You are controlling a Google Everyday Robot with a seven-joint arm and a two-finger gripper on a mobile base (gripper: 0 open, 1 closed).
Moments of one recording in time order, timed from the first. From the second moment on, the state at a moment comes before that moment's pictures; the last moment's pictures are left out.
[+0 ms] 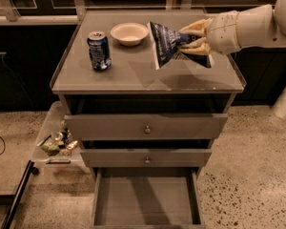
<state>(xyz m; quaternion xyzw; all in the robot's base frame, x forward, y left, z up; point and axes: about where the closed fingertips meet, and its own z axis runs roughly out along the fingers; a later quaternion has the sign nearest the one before) 0.659 -0.147 0.946 -0.67 0.52 0.02 0.53</state>
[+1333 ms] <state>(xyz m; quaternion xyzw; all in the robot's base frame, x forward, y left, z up) 0.721 -0.158 0.878 -0.60 0.62 0.04 0.51</state>
